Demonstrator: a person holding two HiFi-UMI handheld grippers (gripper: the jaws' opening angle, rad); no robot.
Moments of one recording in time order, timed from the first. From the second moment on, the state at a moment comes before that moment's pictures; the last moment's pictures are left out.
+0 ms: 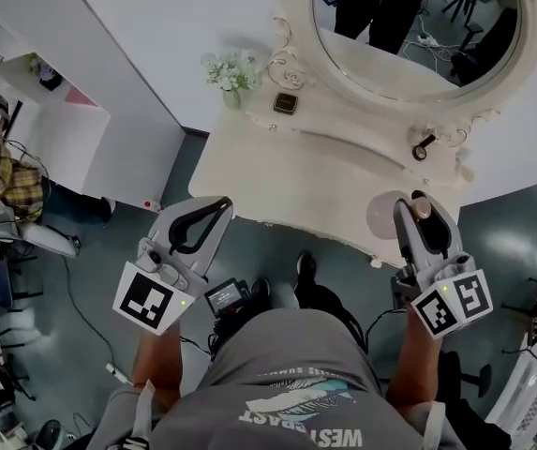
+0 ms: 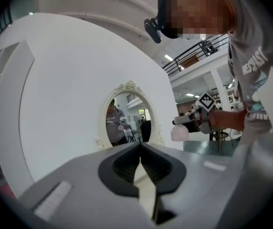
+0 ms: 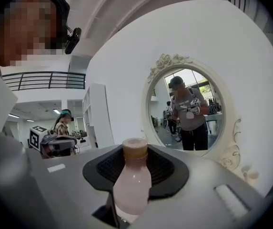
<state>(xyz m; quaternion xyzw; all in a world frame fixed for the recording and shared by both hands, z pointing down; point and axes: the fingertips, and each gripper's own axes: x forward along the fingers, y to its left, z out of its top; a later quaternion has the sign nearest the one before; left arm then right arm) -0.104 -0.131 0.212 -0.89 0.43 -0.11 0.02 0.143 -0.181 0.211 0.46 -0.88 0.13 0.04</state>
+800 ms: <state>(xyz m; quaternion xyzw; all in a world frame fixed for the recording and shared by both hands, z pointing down) -0.134 -0.165 0.269 -0.85 0.50 -0.15 -0.03 0.072 -0.301 0.301 0.36 -0.92 0.15 0.09</state>
